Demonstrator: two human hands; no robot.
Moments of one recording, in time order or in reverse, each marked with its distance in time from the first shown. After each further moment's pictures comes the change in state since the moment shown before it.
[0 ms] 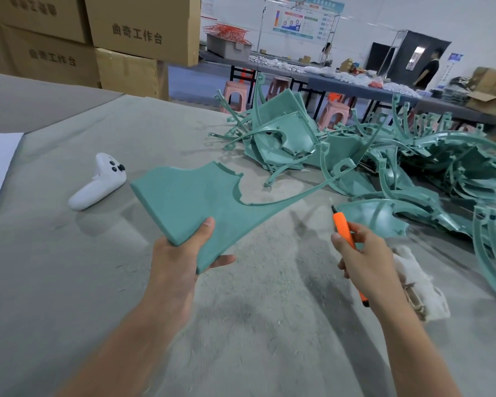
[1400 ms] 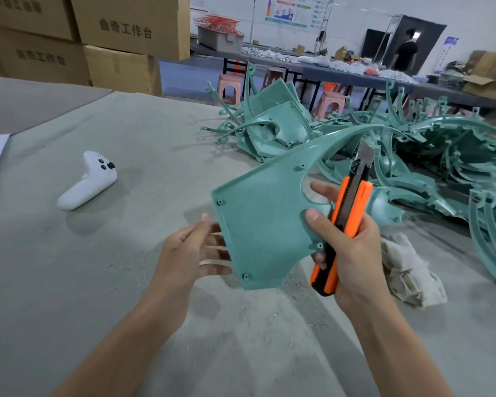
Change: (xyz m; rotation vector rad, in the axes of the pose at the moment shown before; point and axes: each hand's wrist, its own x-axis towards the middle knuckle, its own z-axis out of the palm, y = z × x) left_hand -0.001 -0.004 0.007 0.318 -0.090 -0.176; right_hand -0.039 -0.057 0.005 0.866 -0.170 -0.081
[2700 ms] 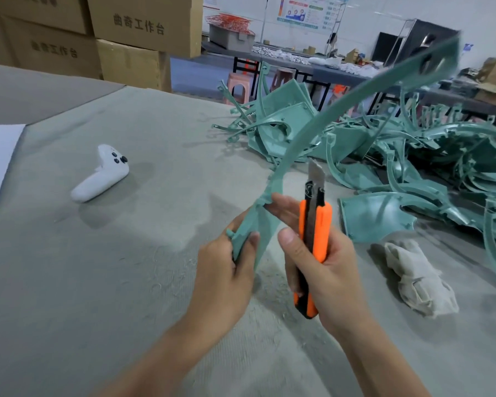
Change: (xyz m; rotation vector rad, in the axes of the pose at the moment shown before) left_hand -0.019 -0.018 0.023 0.508 0.099 0.718; right_hand -0.024 0.008 0.029 -0.179 -0.298 -0.180
